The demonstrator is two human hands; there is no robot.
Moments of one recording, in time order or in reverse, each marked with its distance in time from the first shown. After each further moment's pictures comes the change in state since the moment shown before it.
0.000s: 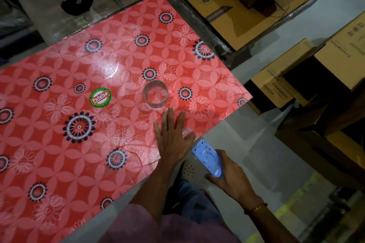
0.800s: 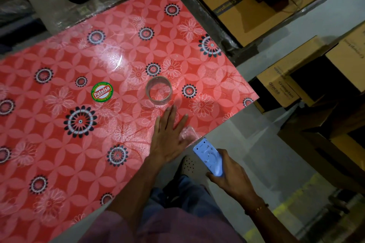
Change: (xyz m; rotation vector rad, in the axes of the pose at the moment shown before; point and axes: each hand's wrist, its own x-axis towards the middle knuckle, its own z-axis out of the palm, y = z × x) left_hand 0.002 -0.035 -0.005 0.044 -0.097 0.227; right_hand 0.010 0.006 0.004 0.001 -0.028 0.016
